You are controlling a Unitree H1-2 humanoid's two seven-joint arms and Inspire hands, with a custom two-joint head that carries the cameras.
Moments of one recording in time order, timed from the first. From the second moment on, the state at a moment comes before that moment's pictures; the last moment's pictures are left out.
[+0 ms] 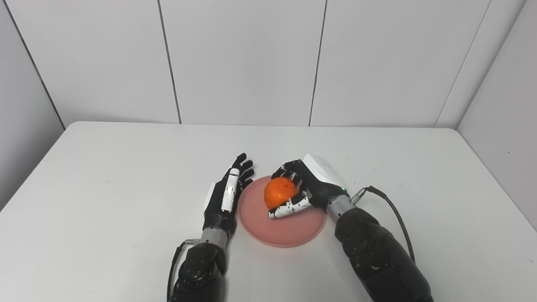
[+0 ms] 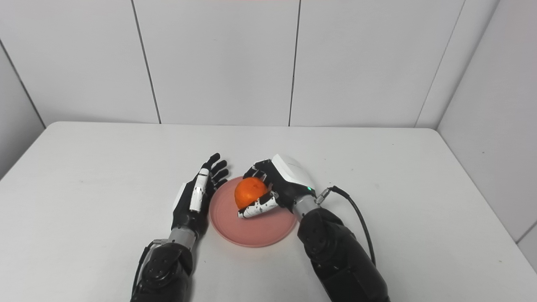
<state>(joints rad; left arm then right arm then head) -0.28 -0.14 -0.02 0.30 -0.07 -0.01 0.00 -0.46 -0.18 0.42 0.04 -0.62 0.33 0.20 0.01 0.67</state>
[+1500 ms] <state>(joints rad) -0.24 -0.15 -0.04 0.25 0.00 -0.01 0.04 -0.43 -0.22 0.49 -0.02 -0.76 0.30 0.36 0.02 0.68</state>
